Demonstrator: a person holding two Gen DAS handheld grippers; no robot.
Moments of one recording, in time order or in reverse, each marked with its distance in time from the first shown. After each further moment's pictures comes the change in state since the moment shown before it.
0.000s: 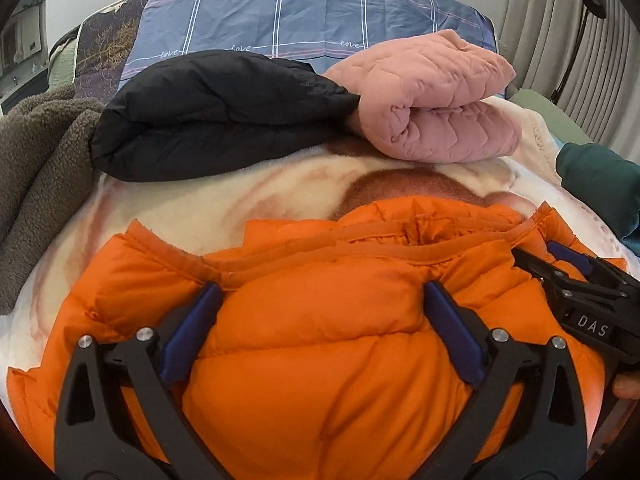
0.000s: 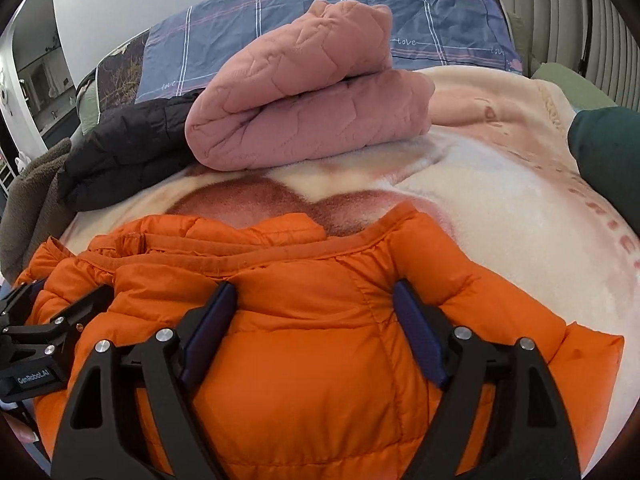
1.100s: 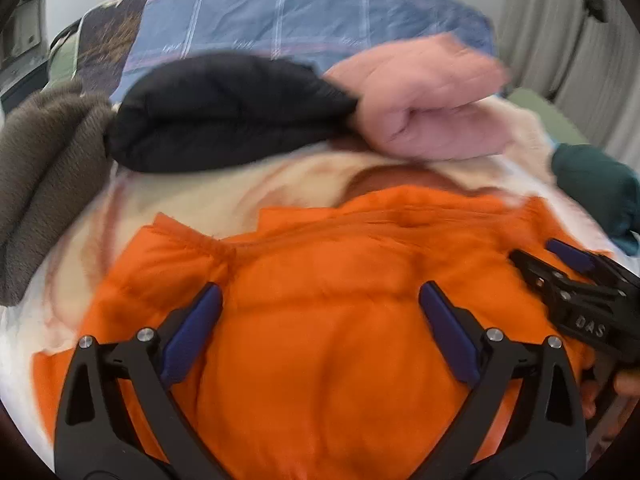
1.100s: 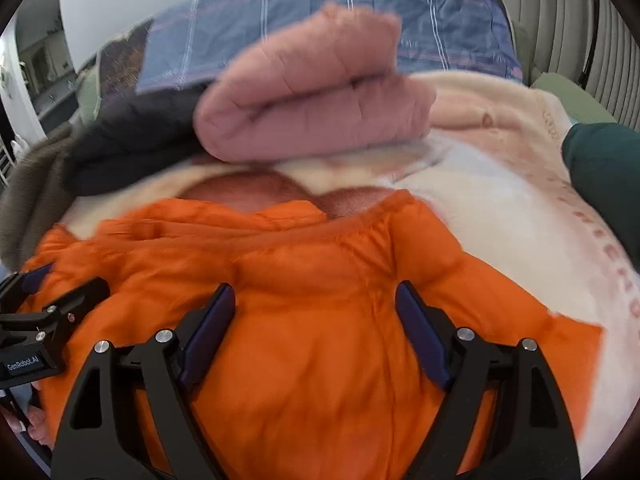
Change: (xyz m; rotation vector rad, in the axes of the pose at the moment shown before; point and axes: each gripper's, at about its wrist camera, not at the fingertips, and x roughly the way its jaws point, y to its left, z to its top) left arm -0.038 0.005 -0.005 0.011 0.003 -0.035; right arm -0.040 0.011 -0.005 -0.021 -0.006 0.001
